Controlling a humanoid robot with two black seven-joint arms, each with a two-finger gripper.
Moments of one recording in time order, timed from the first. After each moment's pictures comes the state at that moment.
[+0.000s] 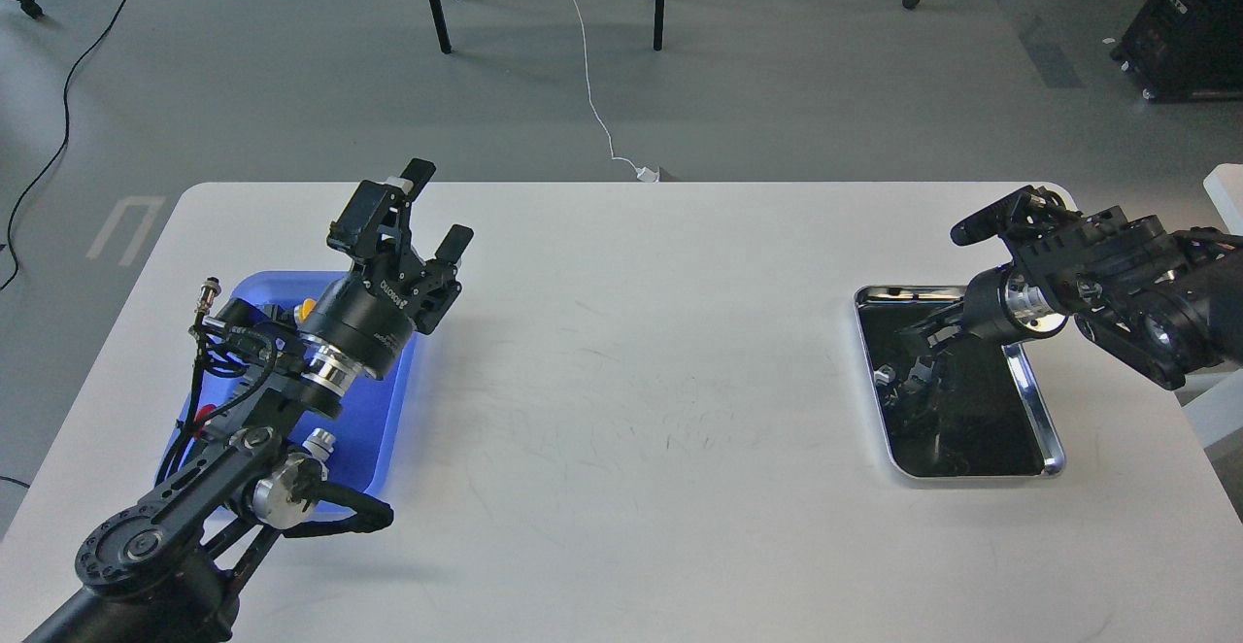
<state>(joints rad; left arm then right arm) -0.22 0.26 -1.03 -1.32 0.83 -0.11 -0.42 1.15 -0.40 -0.46 0.52 -1.46 0.34 0.49</state>
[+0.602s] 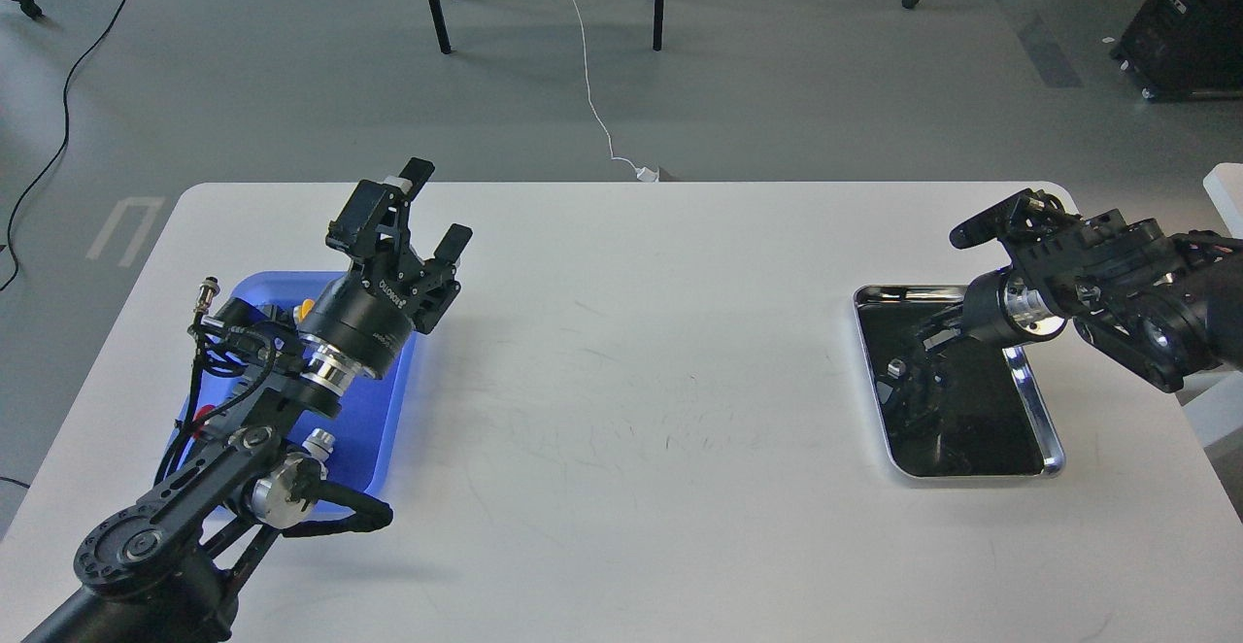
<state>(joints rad) -0.22 0.27 -1.03 -1.32 0.83 -0.11 -0.42 1.15 -0.40 -0.46 0.52 -1.46 0.34 0.49</state>
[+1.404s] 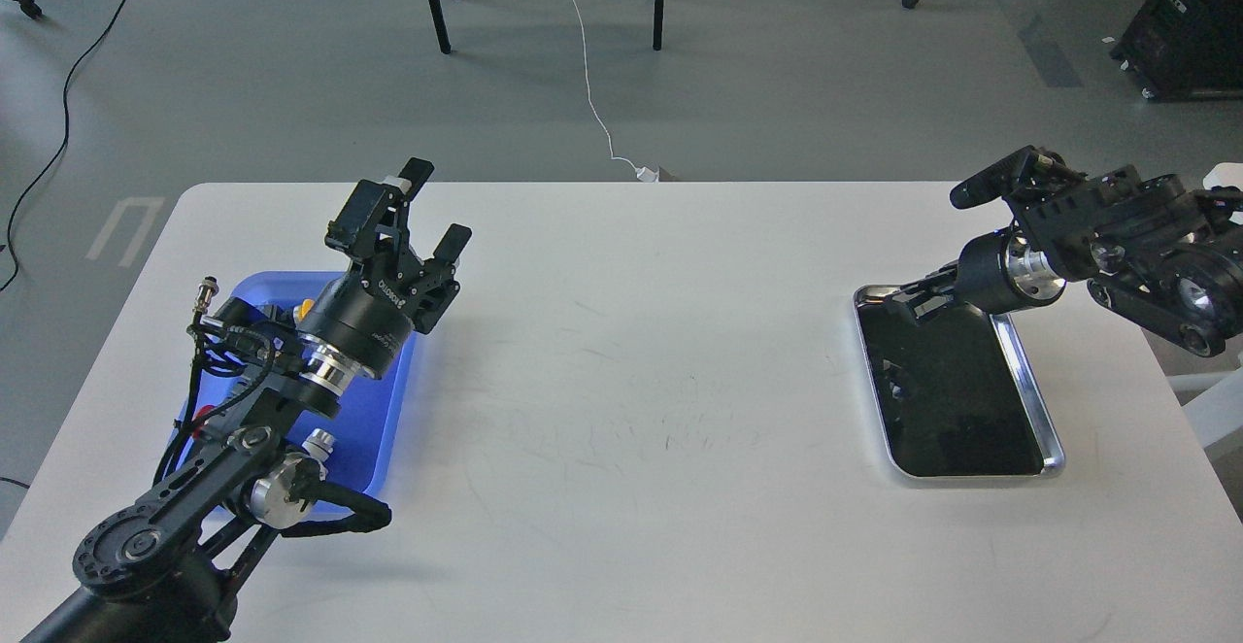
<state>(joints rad) -0.22 0.27 -1.03 -1.32 0.83 -0.11 -0.42 1.33 -0.49 -0.45 0.78 -1.46 0.34 0.49</state>
